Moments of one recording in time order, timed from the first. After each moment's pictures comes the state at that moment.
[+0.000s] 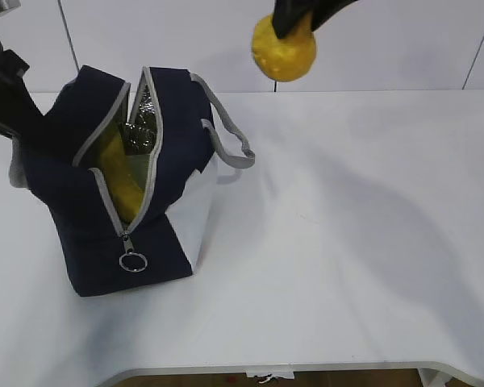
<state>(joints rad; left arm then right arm) -0.09 1.66 -1.39 -0.55 1.21 0.45 0.48 1.88 -2.06 -0.11 1.25 0.13</state>
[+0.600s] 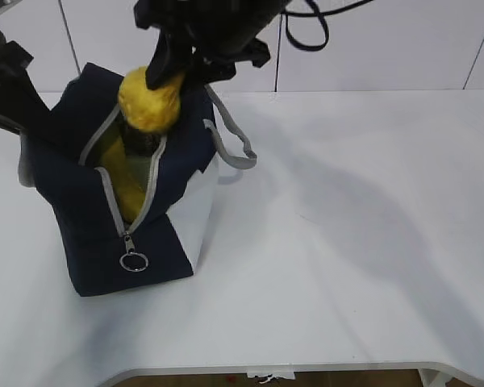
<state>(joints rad) -0.09 1.66 -1.39 -0.60 1.21 0.45 0.48 2.09 -2.07 0.51 1.03 -0.04</state>
